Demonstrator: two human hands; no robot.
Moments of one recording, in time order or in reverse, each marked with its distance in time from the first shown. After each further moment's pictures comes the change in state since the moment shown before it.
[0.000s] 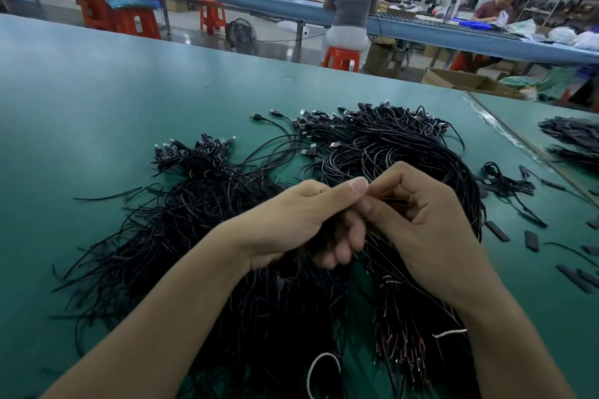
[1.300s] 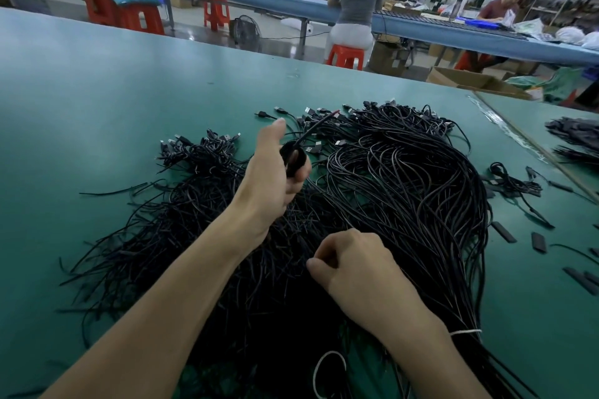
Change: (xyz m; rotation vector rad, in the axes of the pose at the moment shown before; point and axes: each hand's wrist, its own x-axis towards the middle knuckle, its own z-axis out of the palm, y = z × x) left_hand 0.006 -0.001 -0.021 -0.108 0.606 0.093; right_hand -0.014 0.015 0.056 -0.632 -0.276 0.441
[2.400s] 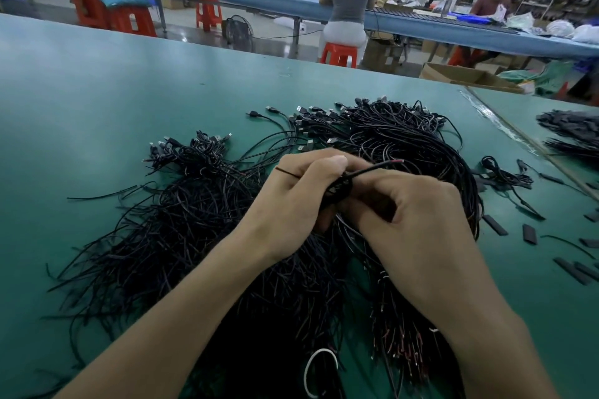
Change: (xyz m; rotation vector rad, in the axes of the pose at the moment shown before) left_hand -0.015 -0.009 0.025 0.042 -0.192 0.380; right_hand -0.021 -0.011 -0.061 0.242 0.424 -0.338
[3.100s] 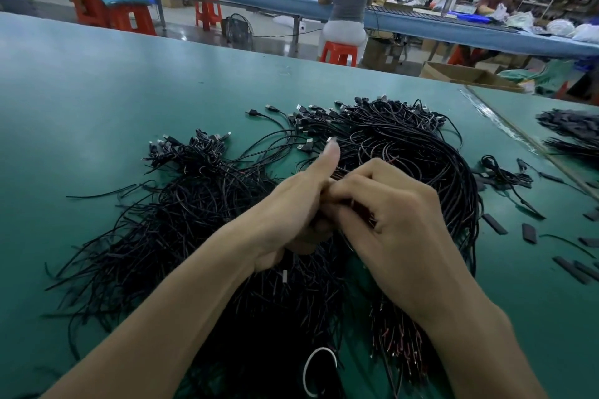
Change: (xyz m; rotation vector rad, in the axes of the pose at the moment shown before) left_hand 0.001 0.001 -0.006 -0.061 -0.202 -0.590; right_hand -0.001 0.012 0.011 -0.106 0.019 -0.230
